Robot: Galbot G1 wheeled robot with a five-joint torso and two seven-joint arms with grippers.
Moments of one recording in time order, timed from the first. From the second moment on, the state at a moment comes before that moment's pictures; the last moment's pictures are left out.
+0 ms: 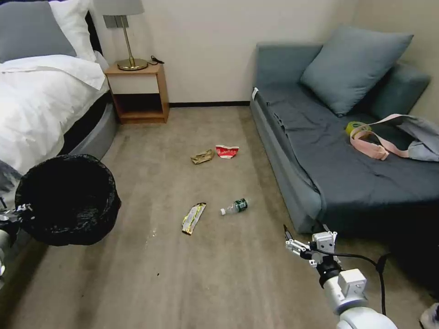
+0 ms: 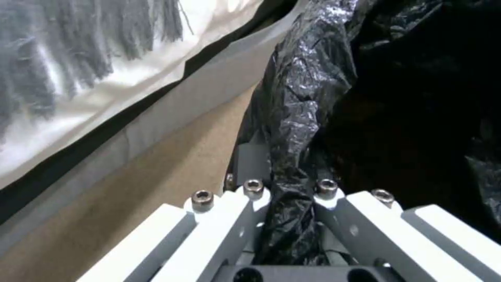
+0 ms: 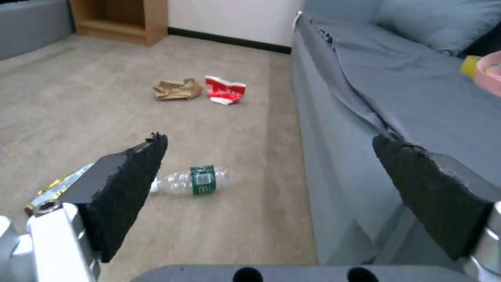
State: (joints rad) left arm 1.37 -1.05 -1.14 -1.94 -0.91 0.64 -0.28; right arm -1.69 1.23 0.54 2.17 0.15 -0.13 0.05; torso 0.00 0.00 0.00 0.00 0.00
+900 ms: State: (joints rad) left arm 1.37 -1.05 -1.15 -1.92 -0.91 0.63 -0.26; right arm -1.69 1.23 0.53 2.18 0.15 -0.15 0.06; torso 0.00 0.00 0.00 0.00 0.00
